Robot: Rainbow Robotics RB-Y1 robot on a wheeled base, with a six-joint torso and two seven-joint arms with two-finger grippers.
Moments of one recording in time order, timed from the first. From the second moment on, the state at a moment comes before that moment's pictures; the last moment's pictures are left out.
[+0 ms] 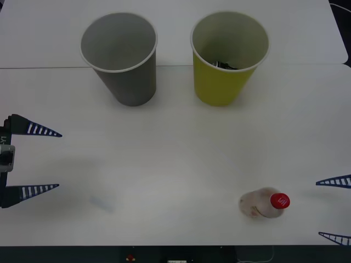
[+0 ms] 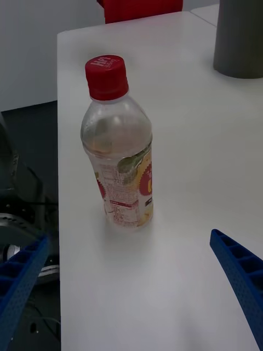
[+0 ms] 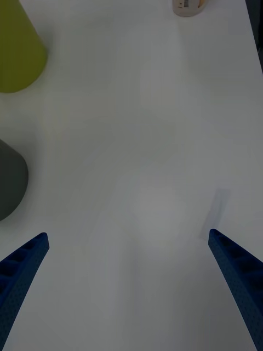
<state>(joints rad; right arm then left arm) 0.24 -0.88 -0.21 -1.35 1.05 -1.54 0.49 0.26 1.13 0.26 -2.01 -1.31 -1.13 -0.09</state>
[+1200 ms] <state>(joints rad) 0.14 -0.60 -0.04 -1.26 1.05 -1.37 0.55 0.26 1.13 0.26 -2.01 -1.31 -1.13 -0.09</state>
